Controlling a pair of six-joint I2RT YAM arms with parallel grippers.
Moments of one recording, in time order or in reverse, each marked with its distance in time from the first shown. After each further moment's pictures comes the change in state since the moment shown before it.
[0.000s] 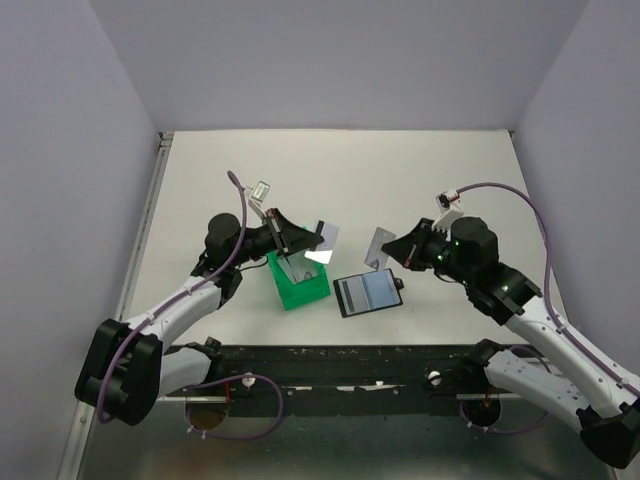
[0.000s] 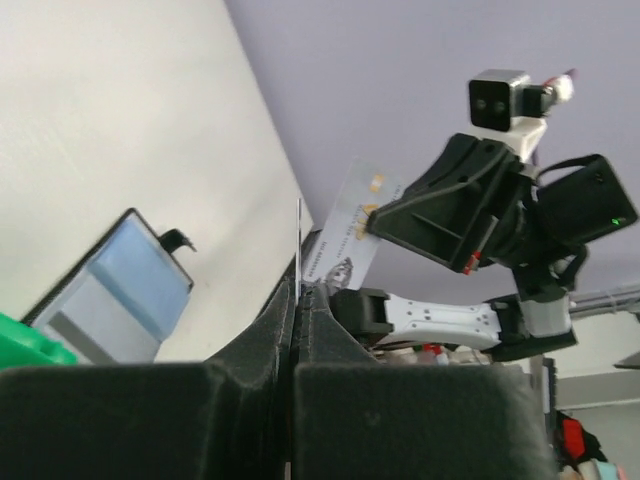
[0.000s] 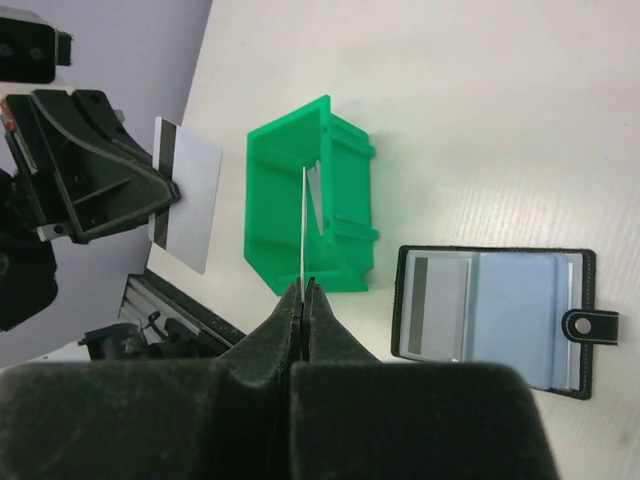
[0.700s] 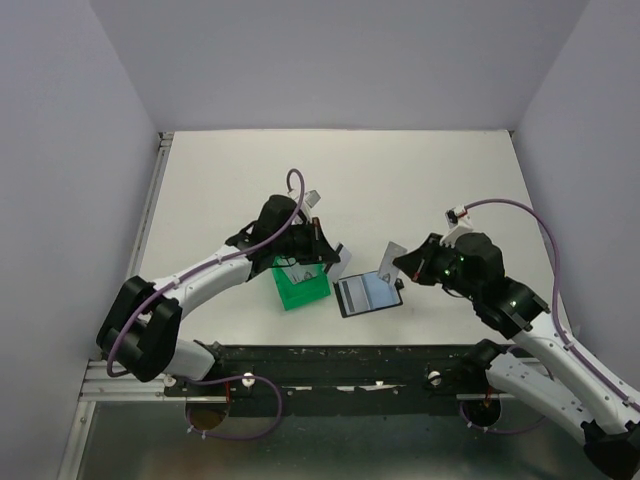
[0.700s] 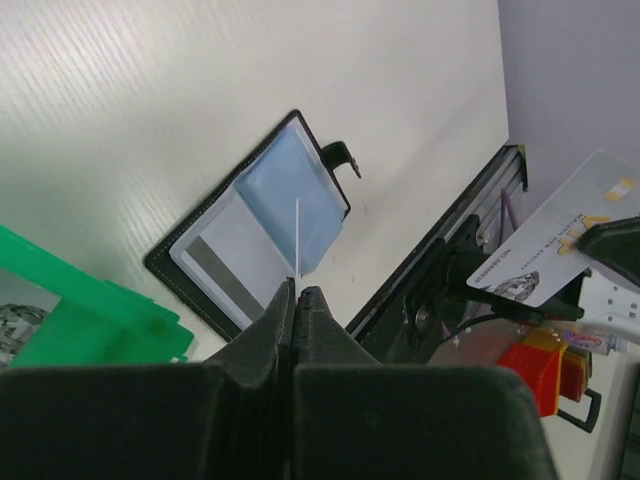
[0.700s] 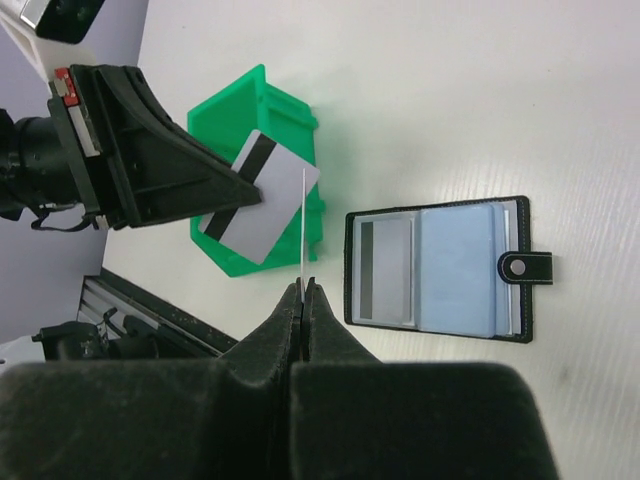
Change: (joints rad) left arm -0.180 0.247 0.357 -0.752 -0.198 0.469; right arm 0.000 -0.118 -0.080 -0.113 0.077 -0.006
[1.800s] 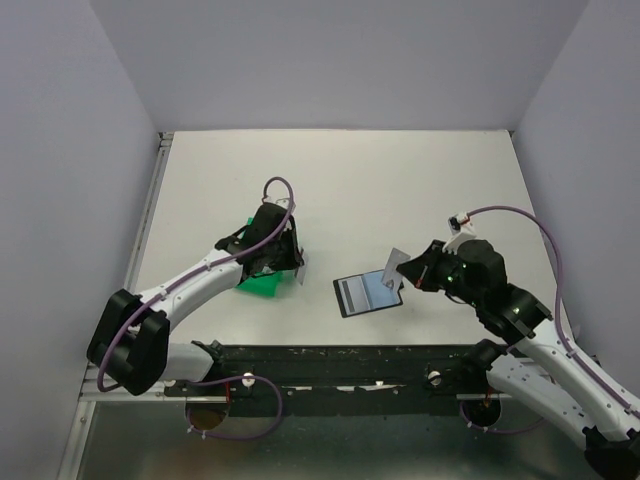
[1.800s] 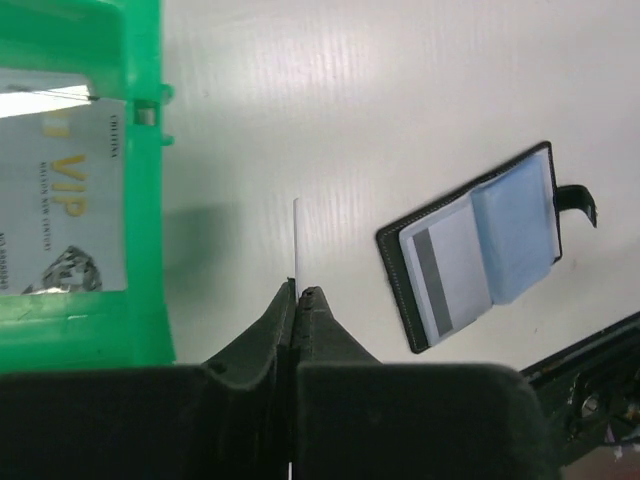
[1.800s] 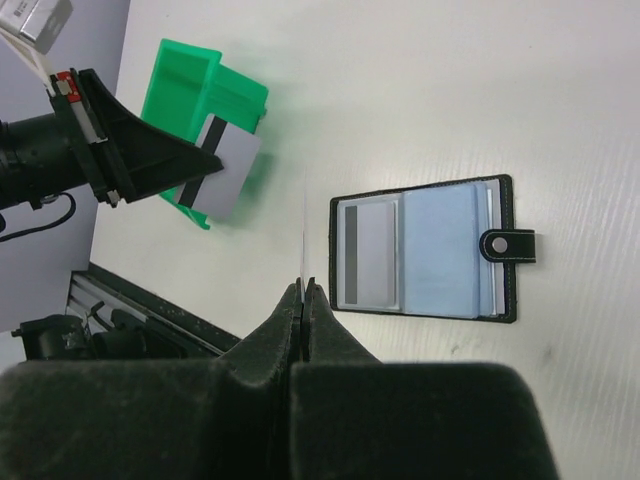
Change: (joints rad) left arm 0.015 -0.089 -0.021 -0.340 -0.433 0.114; right arm 0.000 -0.063 -0.044 -0.037 0.009 0.001
